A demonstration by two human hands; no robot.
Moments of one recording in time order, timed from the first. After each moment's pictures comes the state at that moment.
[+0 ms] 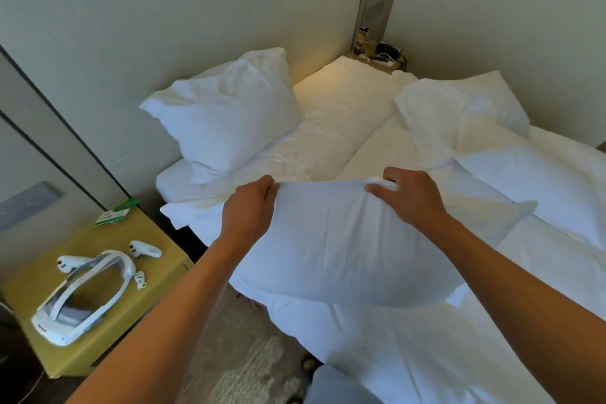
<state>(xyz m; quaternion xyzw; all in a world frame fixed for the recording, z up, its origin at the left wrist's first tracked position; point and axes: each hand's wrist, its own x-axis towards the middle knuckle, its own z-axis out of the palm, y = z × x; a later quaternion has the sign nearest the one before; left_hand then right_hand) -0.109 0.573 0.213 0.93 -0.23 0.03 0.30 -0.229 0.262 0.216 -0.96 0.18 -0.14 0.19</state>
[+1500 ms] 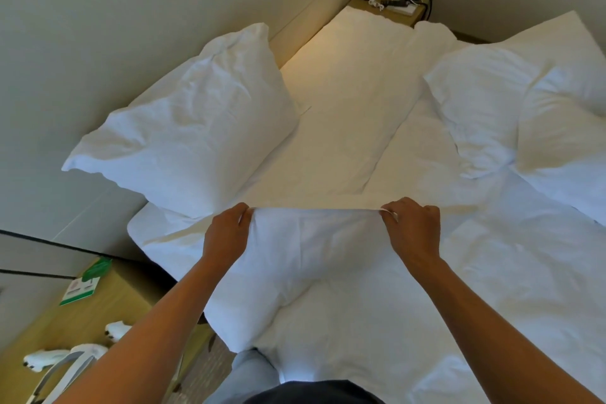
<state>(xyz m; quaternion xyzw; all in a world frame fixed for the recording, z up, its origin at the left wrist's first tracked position) 0.223 0.441 0.078 0.94 -0.16 -0.11 0.27 0.035 0.127 0.061 -0.94 0.31 -0.09 0.12</state>
